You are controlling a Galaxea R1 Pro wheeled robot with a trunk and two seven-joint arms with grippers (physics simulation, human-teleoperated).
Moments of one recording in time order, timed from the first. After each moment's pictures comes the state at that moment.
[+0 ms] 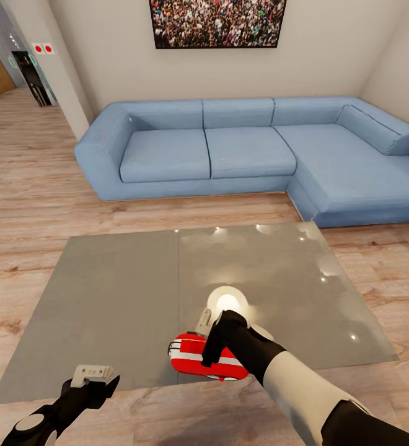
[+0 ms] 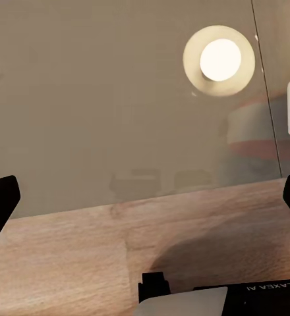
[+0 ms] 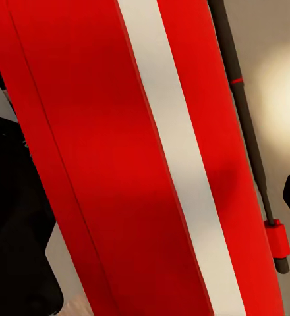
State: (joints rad) left arm 0.00 0.16 0.07 -1.47 0.07 0.49 -0.18; right arm -0.82 0.17 0.63 -0.63 0.58 0.65 0.70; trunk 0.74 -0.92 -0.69
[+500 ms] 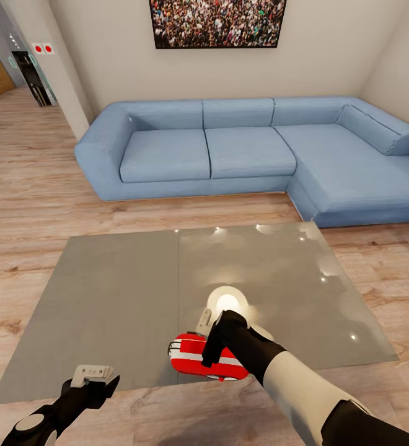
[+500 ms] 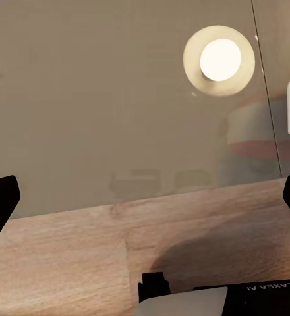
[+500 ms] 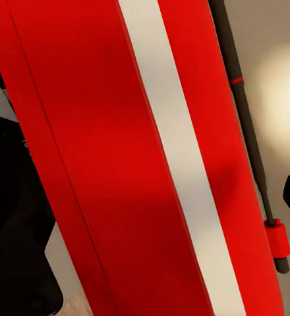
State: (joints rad) left arm 0.00 0.16 0.07 -1.47 0.07 0.49 -0.18; right arm -0.82 0.17 0.63 -0.63 0.58 0.64 0.70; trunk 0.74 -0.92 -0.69
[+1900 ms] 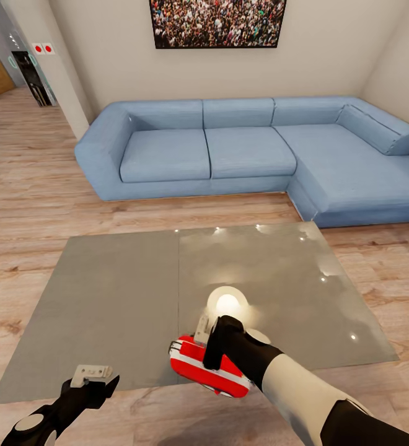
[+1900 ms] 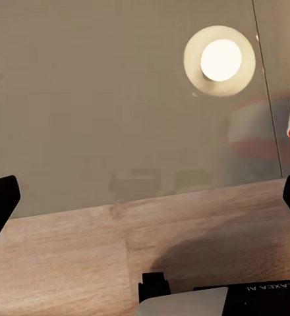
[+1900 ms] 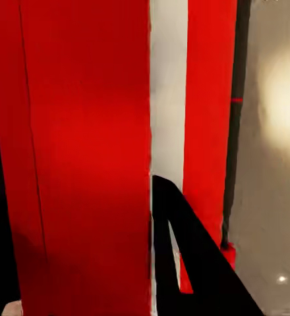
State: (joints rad) left arm 0.00 0.16 0.07 -1.47 0.07 0.49 -0.18; right arm -0.82 0.17 0.73 -0.61 0.59 0.64 0.70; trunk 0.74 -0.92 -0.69
